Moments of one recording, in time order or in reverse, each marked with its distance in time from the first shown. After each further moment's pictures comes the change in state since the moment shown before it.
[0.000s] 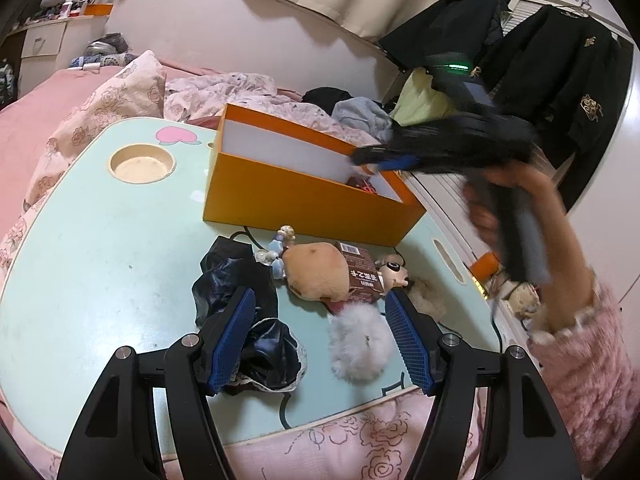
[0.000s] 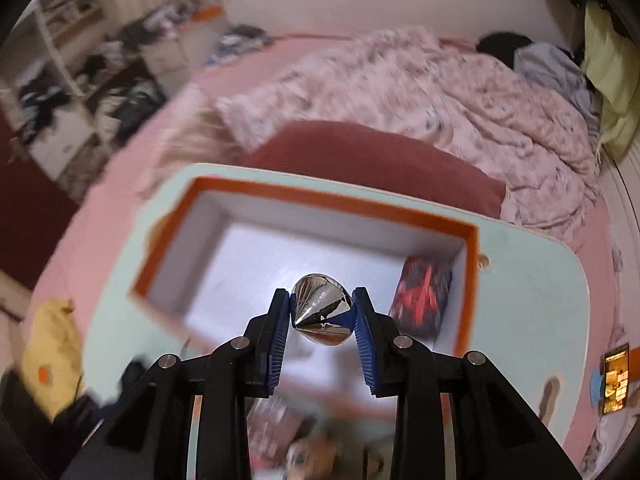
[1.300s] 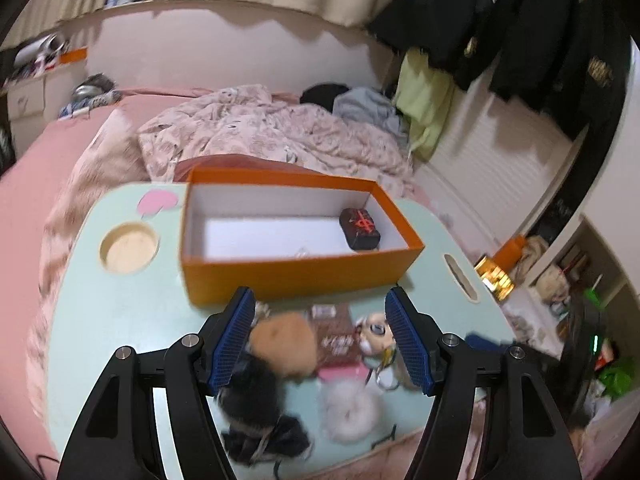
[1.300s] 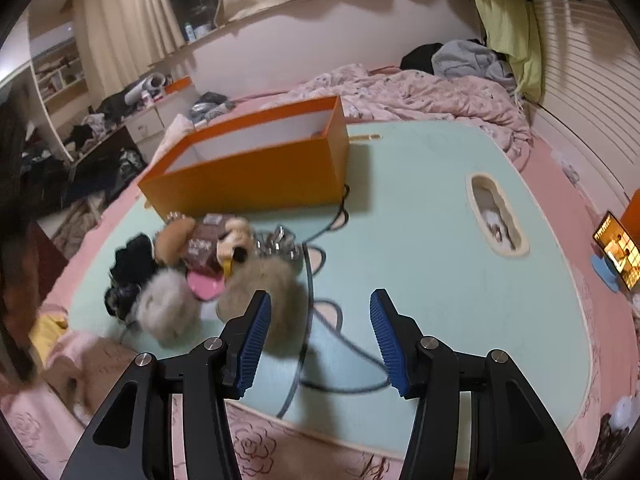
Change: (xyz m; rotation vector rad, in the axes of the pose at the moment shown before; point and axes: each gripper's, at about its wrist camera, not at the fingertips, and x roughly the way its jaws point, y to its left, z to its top) left arm 0.035 -0.068 0.083 0.178 0.099 0.154; right arm -0.046 -0.025 -0.203 0.192 -0.261 -0.092
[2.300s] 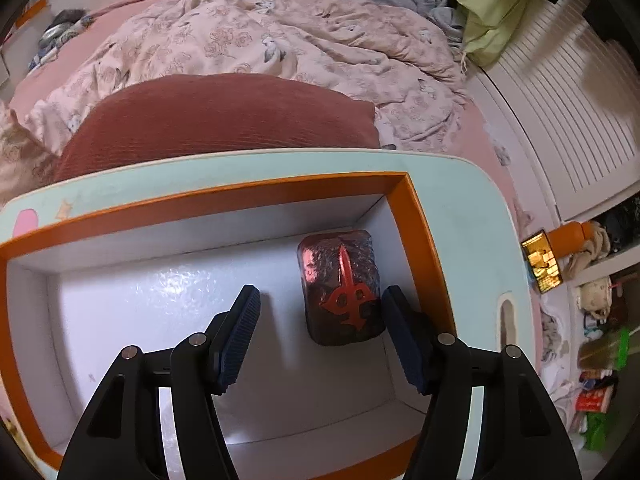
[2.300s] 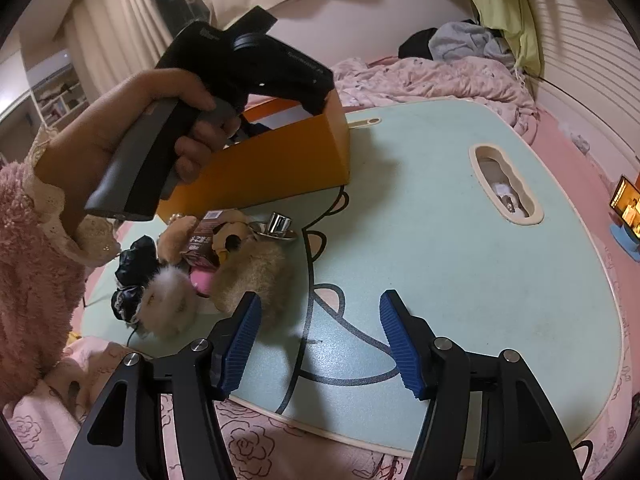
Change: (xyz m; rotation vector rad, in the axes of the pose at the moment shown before) left arm 0.210 -0.048 0.079 -0.063 0.440 0.103; right arm 0.005 -0.017 -0.010 0.086 -0.008 0.090
